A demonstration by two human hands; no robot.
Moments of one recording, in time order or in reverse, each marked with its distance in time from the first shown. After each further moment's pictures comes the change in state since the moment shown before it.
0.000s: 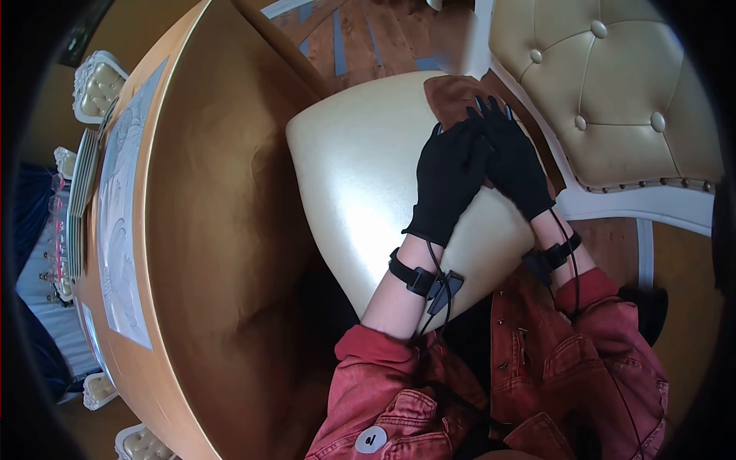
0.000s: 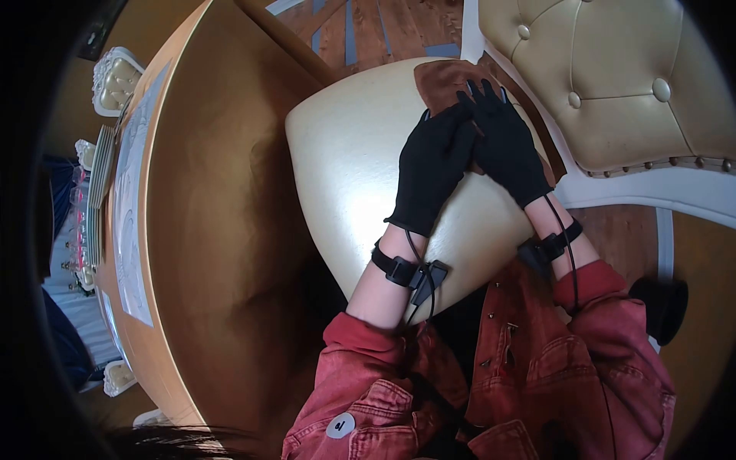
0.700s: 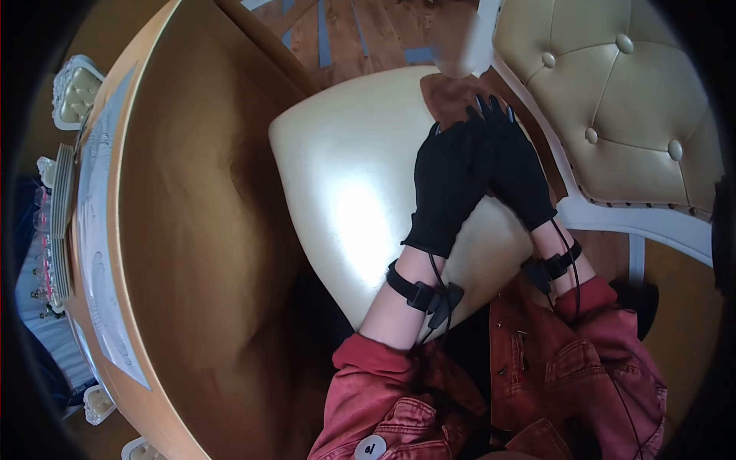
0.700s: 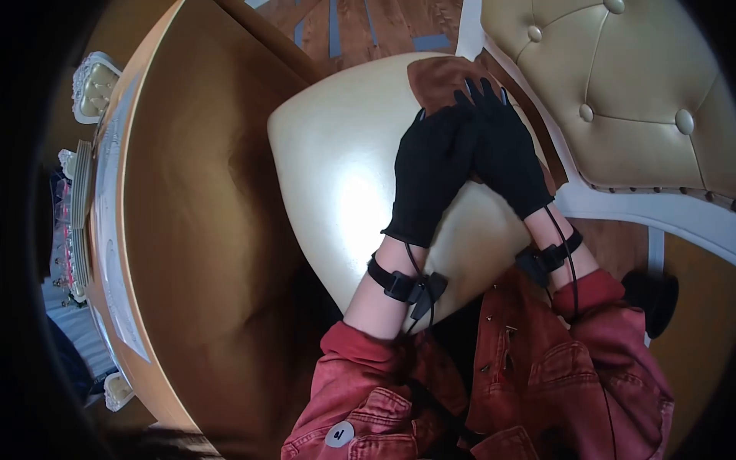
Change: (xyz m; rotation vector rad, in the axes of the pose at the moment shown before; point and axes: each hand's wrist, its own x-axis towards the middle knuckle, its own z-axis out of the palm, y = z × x) left_hand 0.014 -0.022 0.006 -0.036 0.010 0.022; right_hand 0.016 0.004 0.012 -0.111 -0.095 -0.026
